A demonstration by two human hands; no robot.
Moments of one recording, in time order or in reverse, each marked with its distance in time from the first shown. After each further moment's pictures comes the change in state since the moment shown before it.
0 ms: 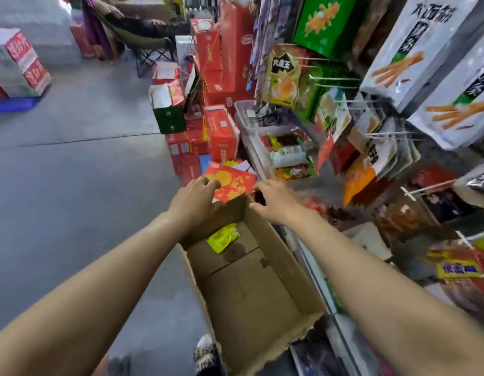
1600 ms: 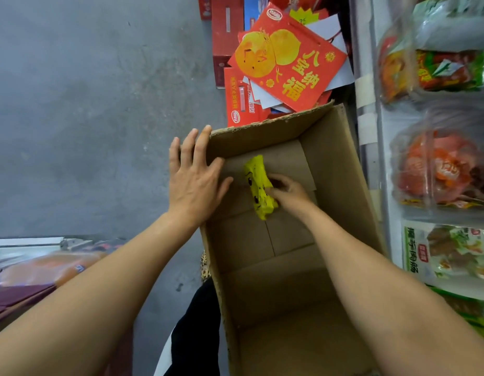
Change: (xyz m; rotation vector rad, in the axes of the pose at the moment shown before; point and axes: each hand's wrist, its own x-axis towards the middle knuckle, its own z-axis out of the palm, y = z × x) left_hand 0.025 -0.147 0.284 0.242 0.071 -0.192; right_hand 0.161 0.049 0.385 1.095 -0.461 0.476
